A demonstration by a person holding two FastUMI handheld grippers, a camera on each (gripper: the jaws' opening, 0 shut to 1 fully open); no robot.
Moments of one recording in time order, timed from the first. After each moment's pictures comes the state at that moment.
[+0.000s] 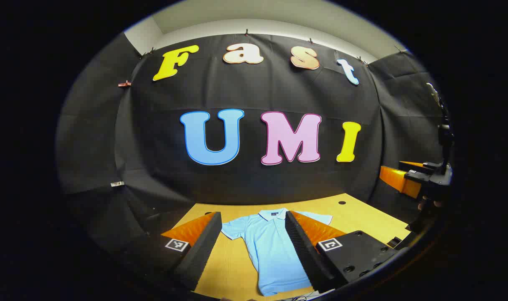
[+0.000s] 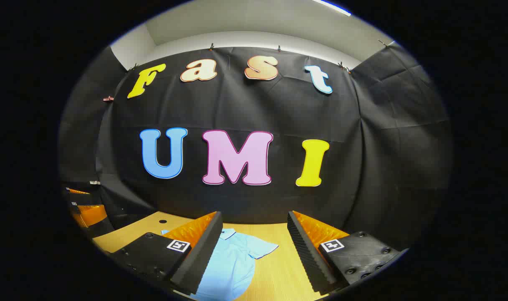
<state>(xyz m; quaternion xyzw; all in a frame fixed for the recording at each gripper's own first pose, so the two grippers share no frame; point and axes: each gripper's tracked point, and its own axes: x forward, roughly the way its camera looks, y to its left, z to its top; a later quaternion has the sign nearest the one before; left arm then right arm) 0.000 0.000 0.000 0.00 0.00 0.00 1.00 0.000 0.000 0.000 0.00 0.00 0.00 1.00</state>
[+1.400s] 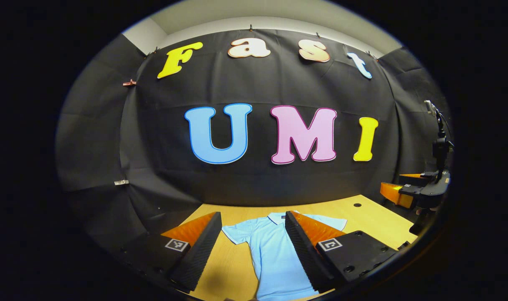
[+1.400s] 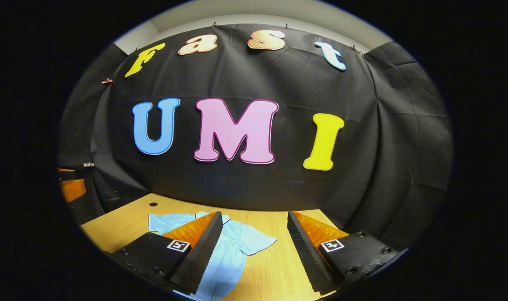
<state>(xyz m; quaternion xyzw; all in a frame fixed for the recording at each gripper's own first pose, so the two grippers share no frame) 0.064 -0.004 -0.011 0.00 0.01 0.05 1.00 0.105 -0.022 -0.079 -0.02 0.07 0.03 1.00</state>
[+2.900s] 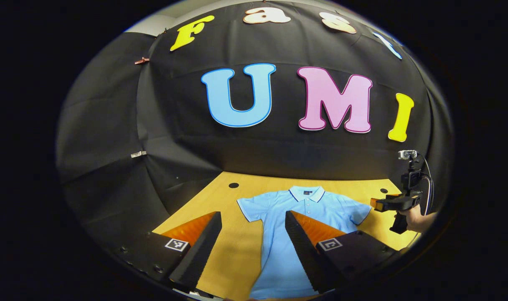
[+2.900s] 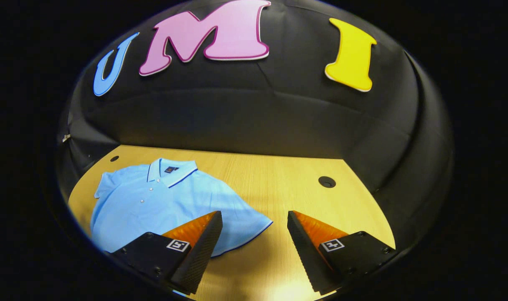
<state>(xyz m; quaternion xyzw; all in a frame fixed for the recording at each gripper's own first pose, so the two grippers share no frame) 0.111 0.009 -0.069 -0.02 0.14 0.15 0.98 0.301 -0.082 -0.343 -0.02 0.30 0.05 0.95</state>
